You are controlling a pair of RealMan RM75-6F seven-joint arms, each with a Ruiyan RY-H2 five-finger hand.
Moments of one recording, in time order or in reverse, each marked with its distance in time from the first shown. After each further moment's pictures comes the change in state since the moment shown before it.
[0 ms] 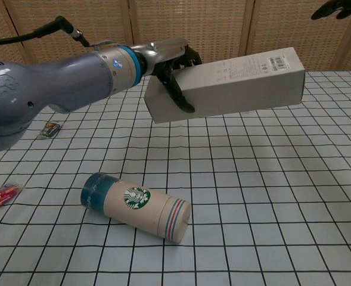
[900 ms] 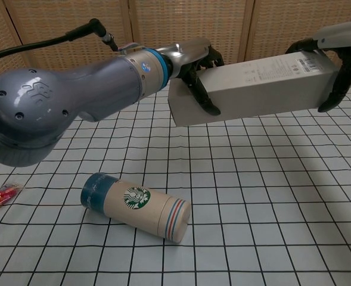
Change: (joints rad) left arm -0.074 -0.064 0.000 -0.019 -0.072 0.080 0.015; right arm 0.276 -0.192 -0.097 0.089 0.427 0.105 -0.322
